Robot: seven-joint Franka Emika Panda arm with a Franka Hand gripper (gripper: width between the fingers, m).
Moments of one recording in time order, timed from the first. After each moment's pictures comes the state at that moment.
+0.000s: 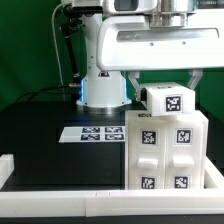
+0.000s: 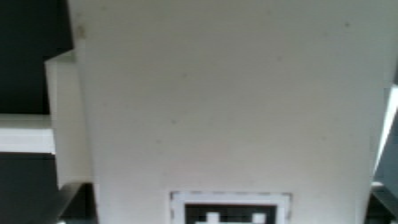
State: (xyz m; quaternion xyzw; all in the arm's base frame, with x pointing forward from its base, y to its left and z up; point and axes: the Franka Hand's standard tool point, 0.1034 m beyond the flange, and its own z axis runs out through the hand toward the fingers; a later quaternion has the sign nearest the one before) arm 0.613 0.063 0.158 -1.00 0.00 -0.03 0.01
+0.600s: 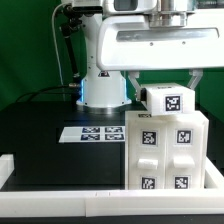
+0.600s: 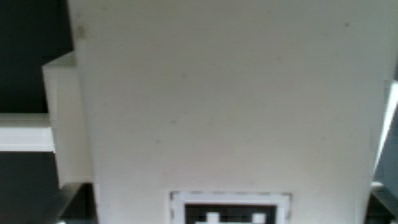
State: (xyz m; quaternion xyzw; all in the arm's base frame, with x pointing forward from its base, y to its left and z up) arm 0.613 0.063 0.158 -1.00 0.01 -0.03 0.01
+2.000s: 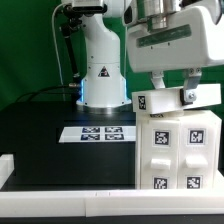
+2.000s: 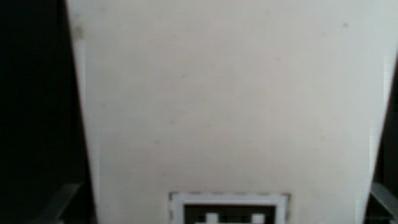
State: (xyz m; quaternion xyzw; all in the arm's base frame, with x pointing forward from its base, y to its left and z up) arm 0.611 0.078 0.156 -0.80 0.60 -0.03 0.09
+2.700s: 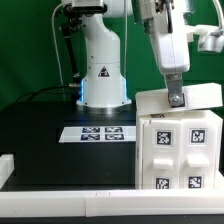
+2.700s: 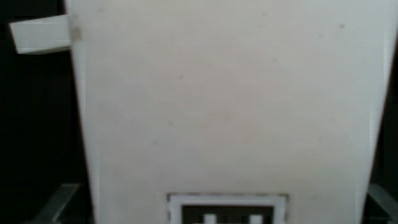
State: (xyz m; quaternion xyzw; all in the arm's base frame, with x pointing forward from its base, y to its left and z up) arm 0.610 0.079 0.155 -0.64 0.76 0.01 0.10
